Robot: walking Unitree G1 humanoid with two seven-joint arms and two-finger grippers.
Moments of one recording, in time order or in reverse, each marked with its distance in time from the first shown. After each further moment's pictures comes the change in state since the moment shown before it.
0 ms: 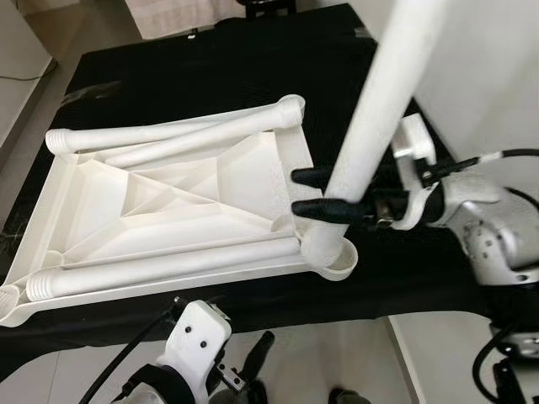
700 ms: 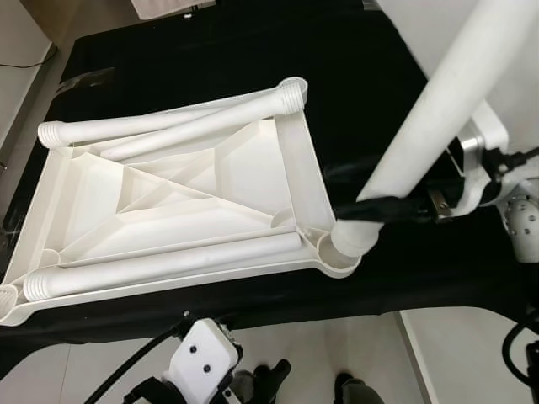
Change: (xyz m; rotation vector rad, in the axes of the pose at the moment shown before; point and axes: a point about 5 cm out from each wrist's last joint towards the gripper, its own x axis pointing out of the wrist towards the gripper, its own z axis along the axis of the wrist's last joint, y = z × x) left arm -0.011 -0.012 0.004 -0.001 -0.014 -0.158; right arm -0.016 0.008 0.022 -0.120 0.088 0.238
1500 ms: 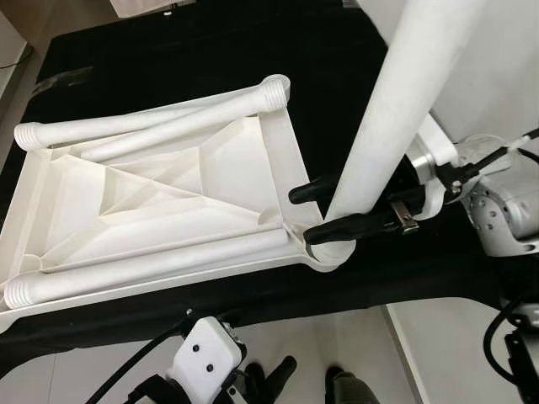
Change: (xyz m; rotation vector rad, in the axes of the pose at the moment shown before) left arm 0.003 -0.003 0.004 -0.008 -0.035 -0.005; right arm 0.030 -0.011 0.002 -0.044 0.040 0.074
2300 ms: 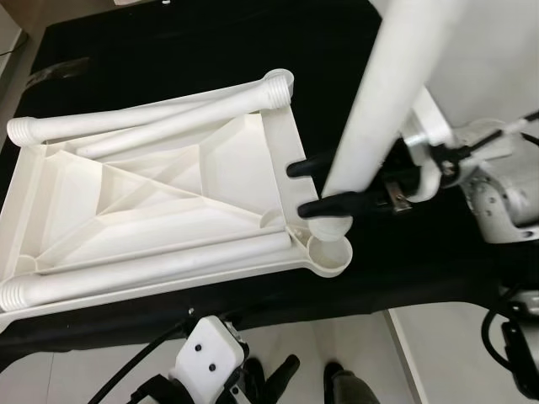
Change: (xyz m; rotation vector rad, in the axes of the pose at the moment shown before) left arm 0.001 0.000 0.002 -0.006 -0.013 0.008; right arm -0.006 -0.003 0.008 -0.021 0.015 -0.015
